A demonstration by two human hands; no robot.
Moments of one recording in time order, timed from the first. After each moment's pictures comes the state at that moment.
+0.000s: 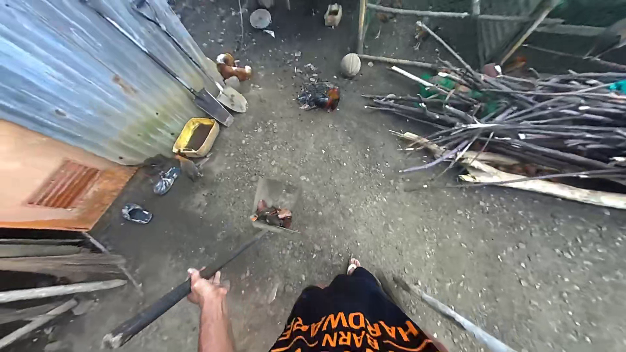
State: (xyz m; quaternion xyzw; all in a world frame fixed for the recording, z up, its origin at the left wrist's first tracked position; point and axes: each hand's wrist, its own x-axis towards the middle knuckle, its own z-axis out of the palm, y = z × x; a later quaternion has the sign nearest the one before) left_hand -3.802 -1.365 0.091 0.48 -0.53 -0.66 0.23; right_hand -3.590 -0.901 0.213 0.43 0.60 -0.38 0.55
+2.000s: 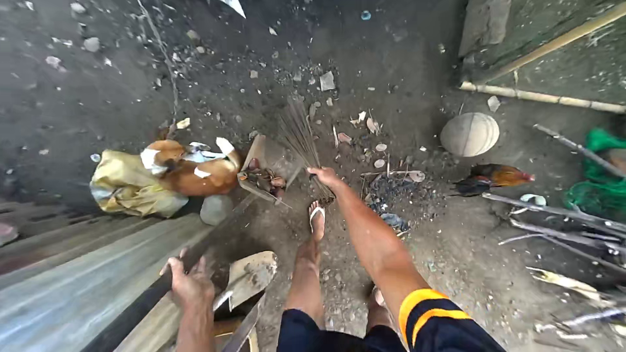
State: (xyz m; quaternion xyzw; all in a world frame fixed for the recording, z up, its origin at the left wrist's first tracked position) left_hand -5.714 -1.281 -0.107 0.42 -0.70 -0.58 0.02; right_hand -5.731 -0.912 -0.247 0.46 0.52 -0.65 0.31
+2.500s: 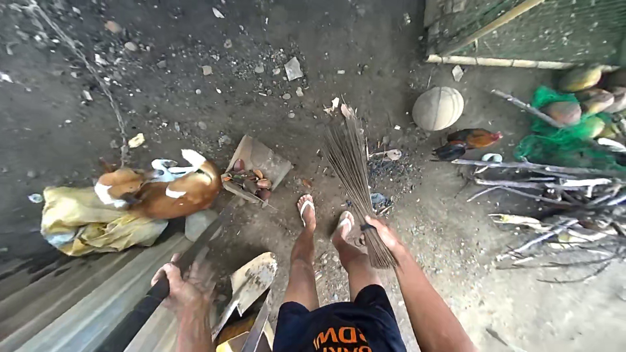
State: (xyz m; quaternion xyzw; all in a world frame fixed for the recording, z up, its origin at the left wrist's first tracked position) left_hand -5.778 -1.250 -0.113 0.34 -0.76 -0.56 -0.04; right_hand -5.517 -0.864 -0.149 0.61 0.32 -0.71 0.14
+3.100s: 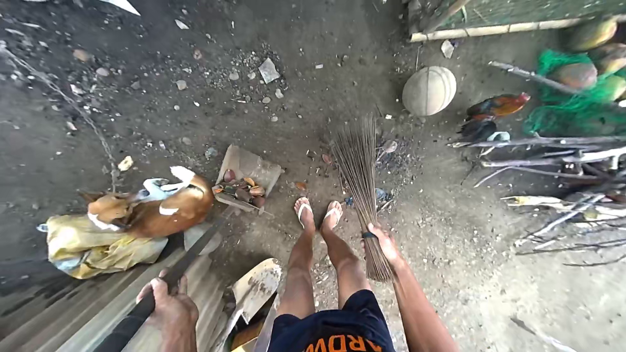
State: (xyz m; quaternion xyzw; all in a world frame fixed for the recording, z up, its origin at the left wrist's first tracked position) left_hand -5.775 -1.229 -0.119 0.30 -0.80 -0.52 -0.05; right_hand -5.466 -0.862 -0.158 0.66 0.25 -0.71 0.04
